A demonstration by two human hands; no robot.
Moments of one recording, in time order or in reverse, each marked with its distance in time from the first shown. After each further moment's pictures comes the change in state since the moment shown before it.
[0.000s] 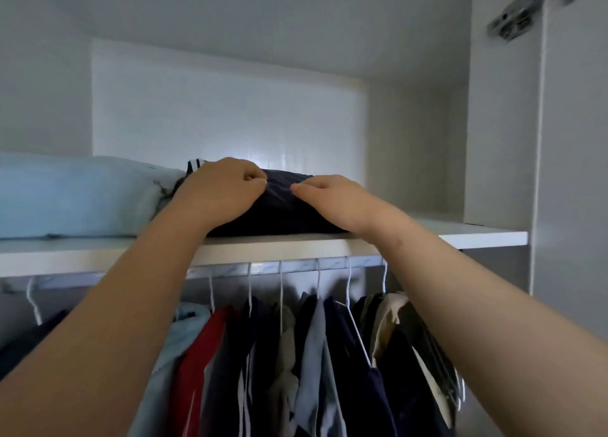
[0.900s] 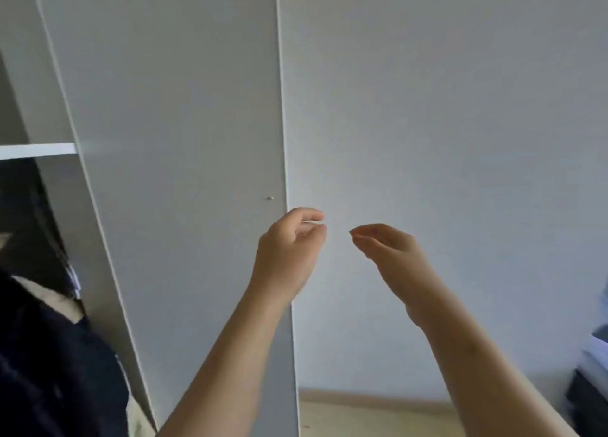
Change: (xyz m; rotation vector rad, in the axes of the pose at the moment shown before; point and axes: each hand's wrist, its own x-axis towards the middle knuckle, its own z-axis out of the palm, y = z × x) left_hand -0.359 0.317 0.025 -1.371 -0.897 0.394; right_hand -0.532 -0.055 -0.123 -0.075 1.033 0.883
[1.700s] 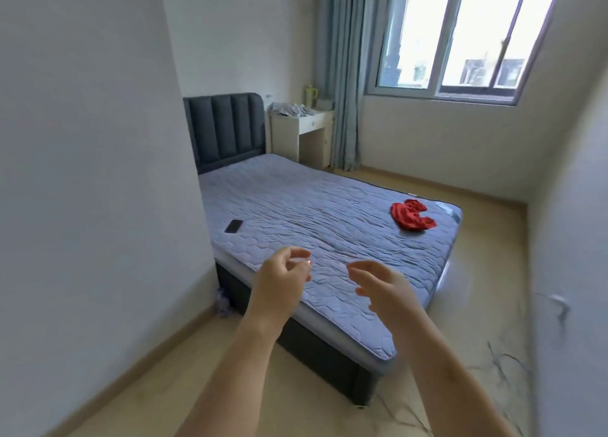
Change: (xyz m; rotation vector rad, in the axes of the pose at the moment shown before) left_hand -0.280 0.164 0.580 -0.327 -1.044 -0.046; right_hand -0.328 0.138 -0.538 -0.199 0.928 0.554
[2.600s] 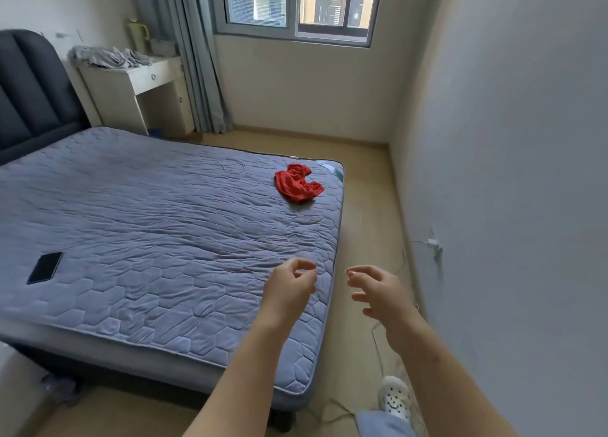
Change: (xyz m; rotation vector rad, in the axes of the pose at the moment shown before) left_hand 0.256 -0.017 0.307 -0.020 -0.592 -0.145; right_hand 0.240 0.106 -0.196 0.119 0.504 0.398
